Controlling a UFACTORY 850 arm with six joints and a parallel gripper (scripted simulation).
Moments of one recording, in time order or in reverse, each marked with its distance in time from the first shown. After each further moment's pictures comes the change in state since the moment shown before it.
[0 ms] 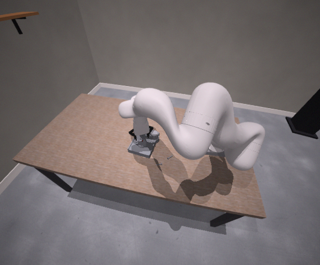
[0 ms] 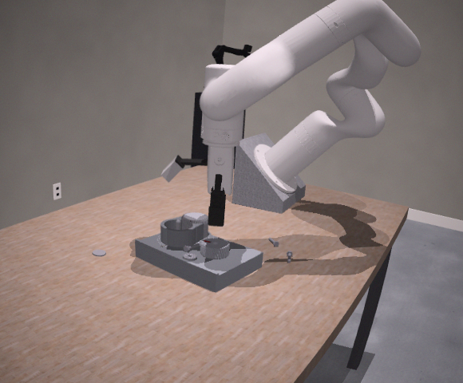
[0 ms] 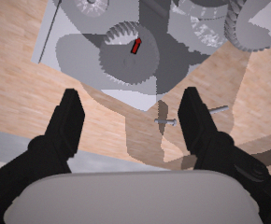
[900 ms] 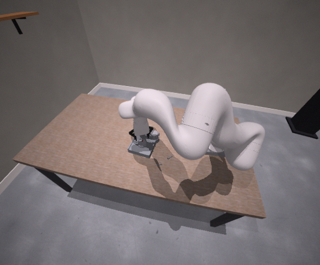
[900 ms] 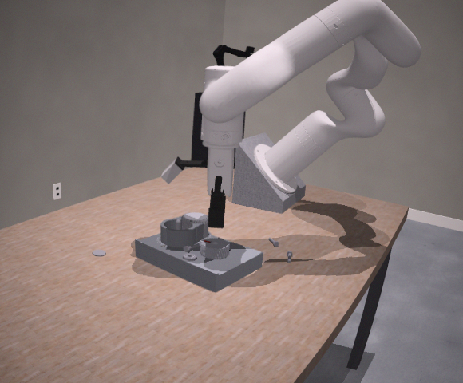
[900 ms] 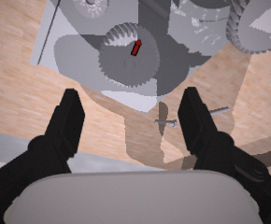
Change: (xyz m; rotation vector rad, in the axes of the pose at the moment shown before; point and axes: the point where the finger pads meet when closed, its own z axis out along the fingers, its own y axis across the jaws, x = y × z) arm 0.000 0.000 0.004 0.000 0.000 0.000
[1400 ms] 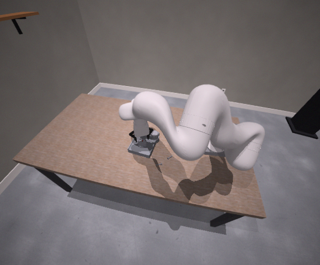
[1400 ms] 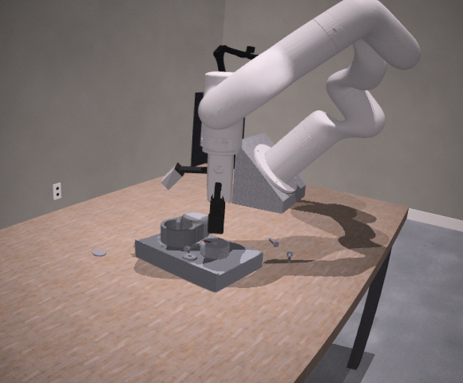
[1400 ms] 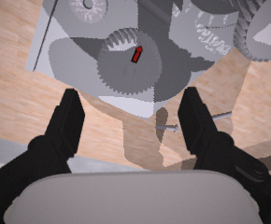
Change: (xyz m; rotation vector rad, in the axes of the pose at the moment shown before) arm 0.000 0.000 0.013 0.000 0.000 0.000
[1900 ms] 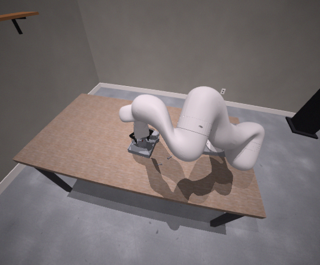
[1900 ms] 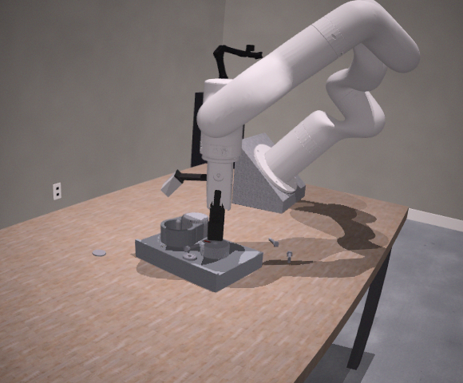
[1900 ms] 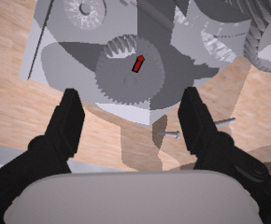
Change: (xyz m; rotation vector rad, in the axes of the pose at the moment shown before) arm 0.000 0.000 0.015 0.000 0.000 0.000
